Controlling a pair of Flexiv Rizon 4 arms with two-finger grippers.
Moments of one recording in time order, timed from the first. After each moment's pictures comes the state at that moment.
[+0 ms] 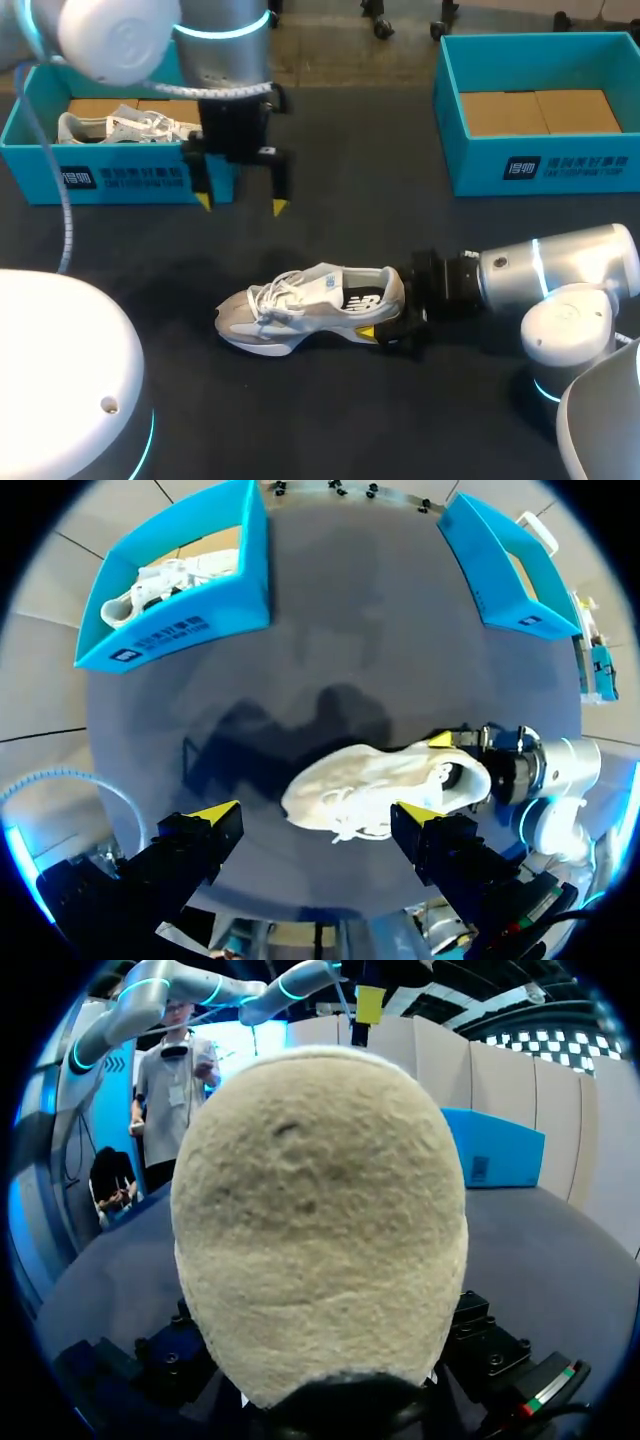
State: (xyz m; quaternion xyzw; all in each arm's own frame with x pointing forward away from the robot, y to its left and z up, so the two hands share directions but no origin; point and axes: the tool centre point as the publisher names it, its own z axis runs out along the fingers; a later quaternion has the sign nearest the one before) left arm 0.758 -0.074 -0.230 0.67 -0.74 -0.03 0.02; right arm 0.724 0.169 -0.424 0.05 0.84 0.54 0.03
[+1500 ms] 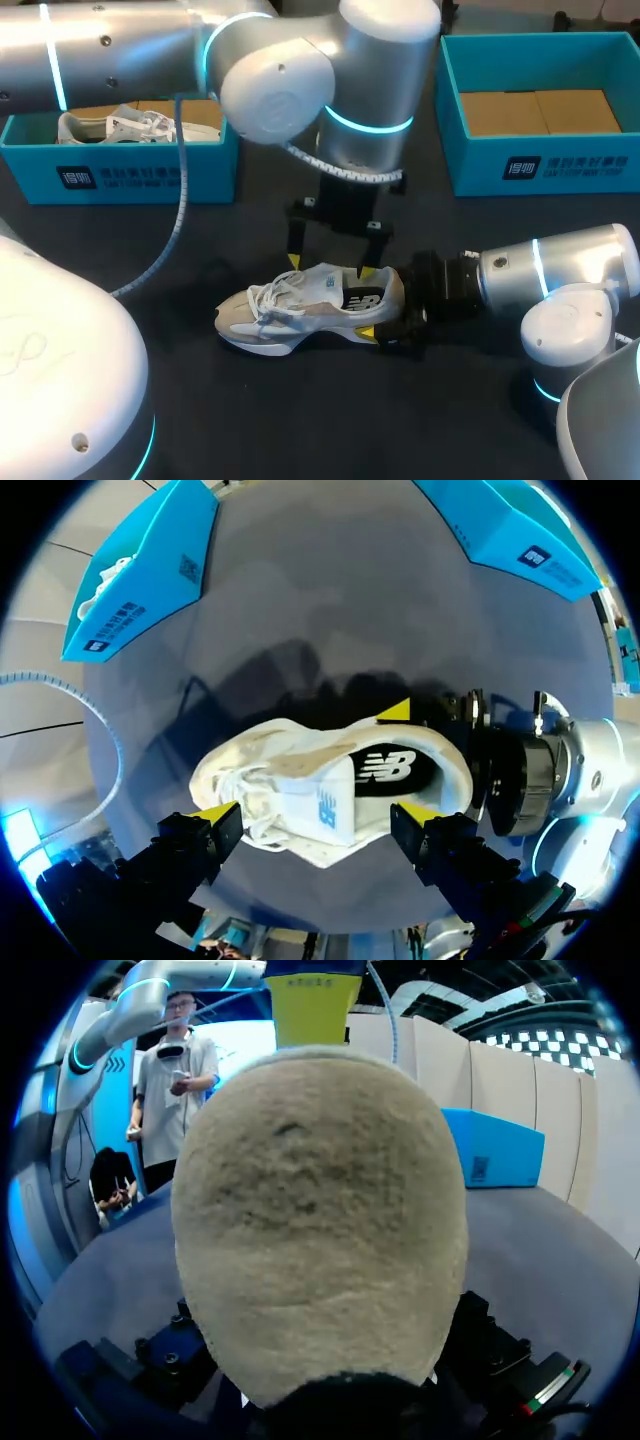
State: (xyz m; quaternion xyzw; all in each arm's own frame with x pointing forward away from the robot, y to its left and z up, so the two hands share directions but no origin) left arm 0.708 -0.185 -0.305 0.67 -0.74 -0.09 -0.02; right arm 0.724 0.170 -0.424 0.05 0.84 0.54 0.03
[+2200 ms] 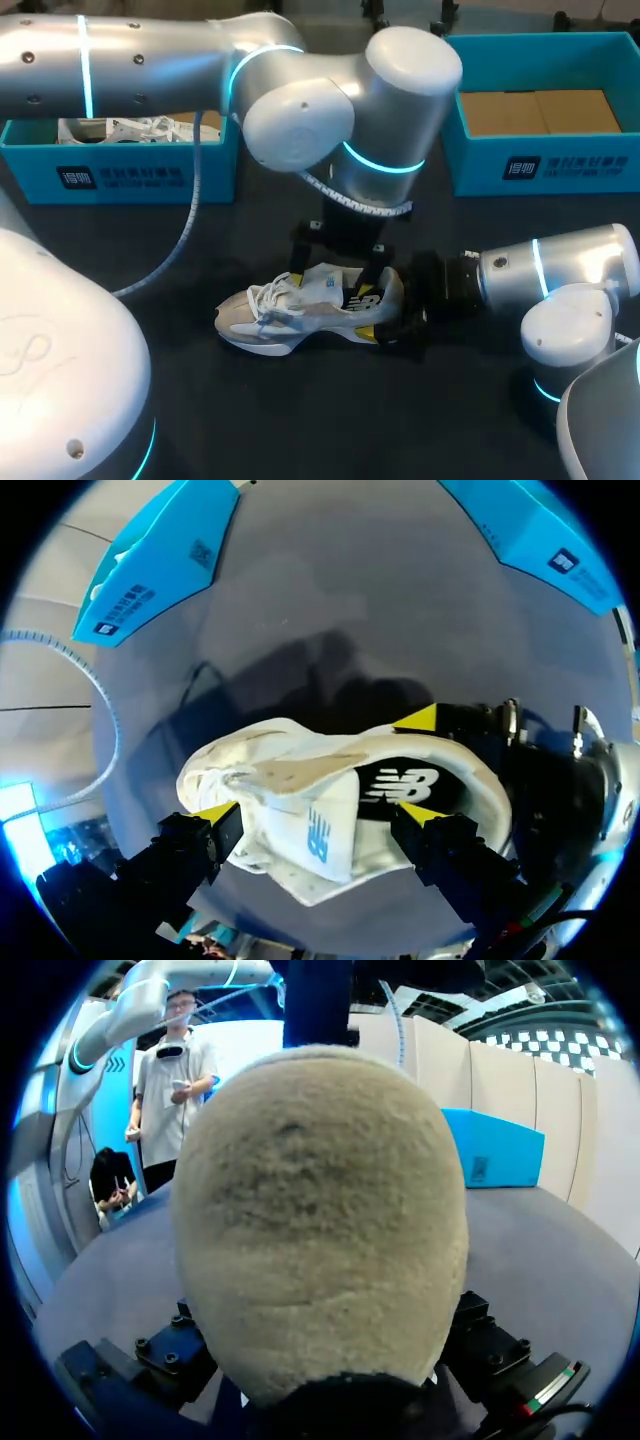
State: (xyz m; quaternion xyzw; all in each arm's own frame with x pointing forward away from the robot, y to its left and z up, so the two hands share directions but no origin) left arm 0.705 -0.181 -0.343 0.69 -0.71 -0.10 -0.07; right arm 0.724 0.170 -0.424 0.05 0.84 0.54 0.03
